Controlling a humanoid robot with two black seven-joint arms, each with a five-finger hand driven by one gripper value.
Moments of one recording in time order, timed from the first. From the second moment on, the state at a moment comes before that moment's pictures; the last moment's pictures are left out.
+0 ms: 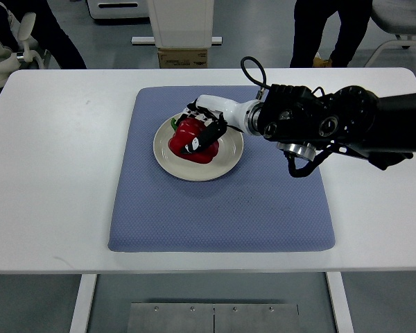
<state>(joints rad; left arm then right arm) 0.02 0.00 -0.22 -0.23 0.00 0.02 0.02 1.70 0.00 -0.73 1.10 0.09 -0.17 0.17</state>
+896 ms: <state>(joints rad) 0.02 0.00 -0.22 -0.23 0.00 0.02 0.02 1.64 0.00 -0.58 1.00 0.08 -0.20 0.17</state>
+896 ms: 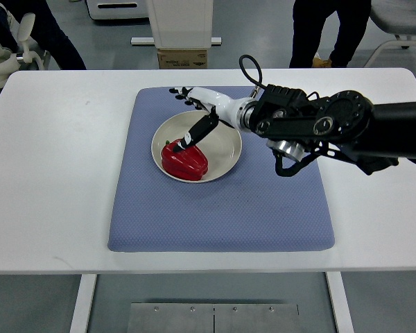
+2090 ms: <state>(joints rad) 0.02 0.00 -0.22 -0.23 0.00 0.02 0.02 0.78 -0.30 0.63 0.85 0.09 0.13 0.18</state>
